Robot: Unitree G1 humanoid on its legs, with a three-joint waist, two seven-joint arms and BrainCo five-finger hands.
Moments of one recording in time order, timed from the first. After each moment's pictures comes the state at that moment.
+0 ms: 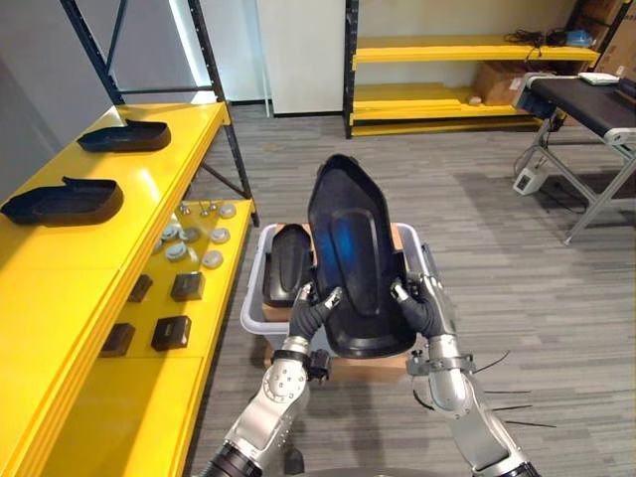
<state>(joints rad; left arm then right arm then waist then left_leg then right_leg) 0.00 0.12 -0.47 0.08 -0.23 -0.10 0.34 0.12 -0.20 0.33 -0.14 -0.46 -0.04 -0.36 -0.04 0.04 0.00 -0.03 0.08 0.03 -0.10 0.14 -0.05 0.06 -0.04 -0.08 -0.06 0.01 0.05</state>
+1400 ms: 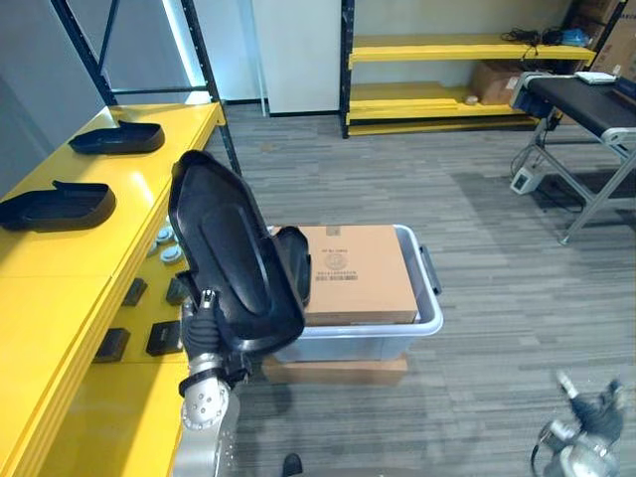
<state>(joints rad) 0.35 0.02 0.01 -0.19 -0.13 -0.14 0.28 0.32 -0.06 -0.39 0.67 0.11 -0.13 -0.17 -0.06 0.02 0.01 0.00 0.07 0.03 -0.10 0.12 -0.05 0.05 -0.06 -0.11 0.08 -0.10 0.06</state>
